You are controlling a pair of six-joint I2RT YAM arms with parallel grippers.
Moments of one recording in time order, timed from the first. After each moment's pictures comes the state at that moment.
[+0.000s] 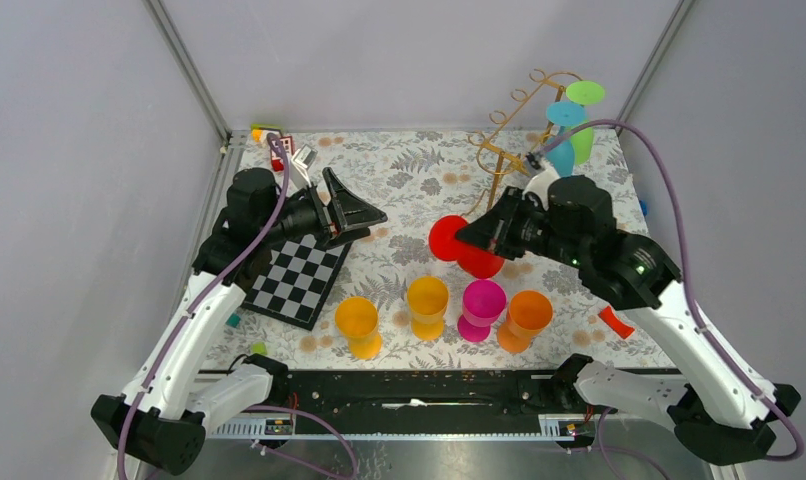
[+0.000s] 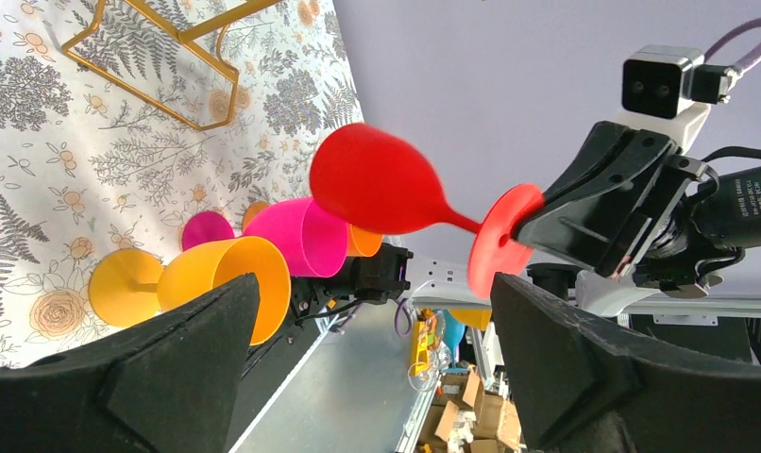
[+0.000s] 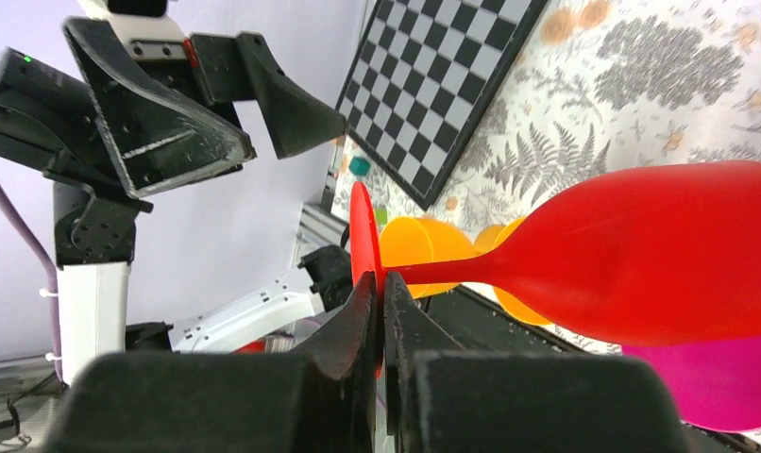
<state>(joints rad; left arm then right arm) -0.34 0.99 1.08 -0.40 0.73 -0.96 0.75 1.02 1.38 -0.78 -0.13 0.92</state>
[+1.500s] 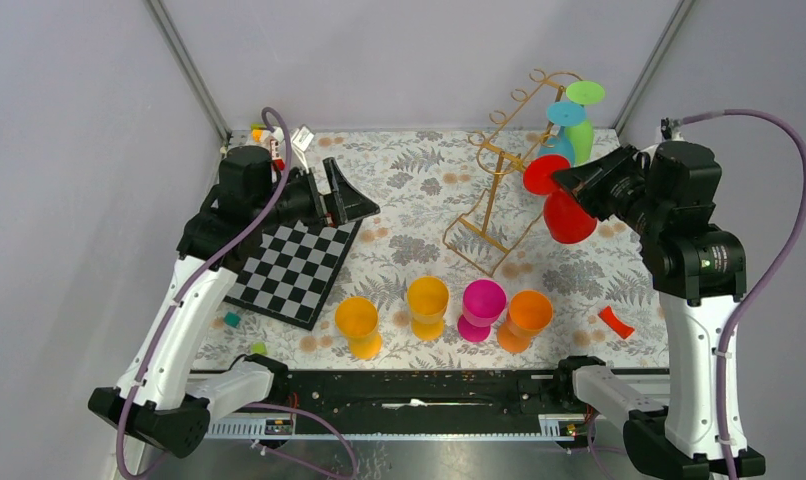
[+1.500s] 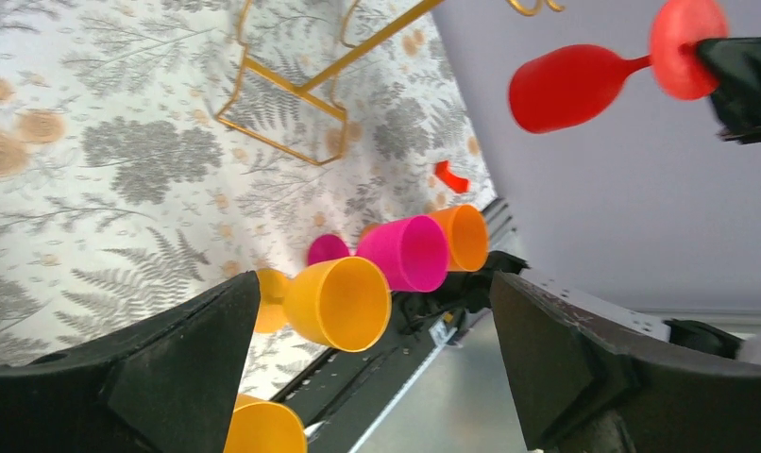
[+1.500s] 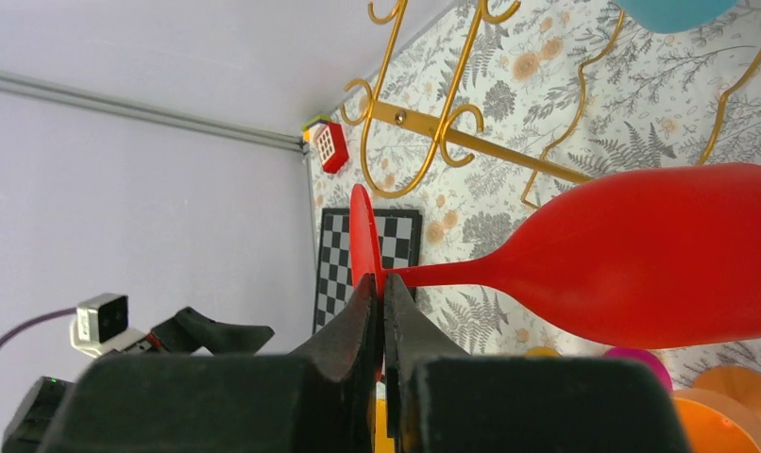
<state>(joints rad) -0.34 1.08 1.33 -0.67 0.60 -0.63 0.12 1.02 1.63 -0.99 -0.16 0.89</state>
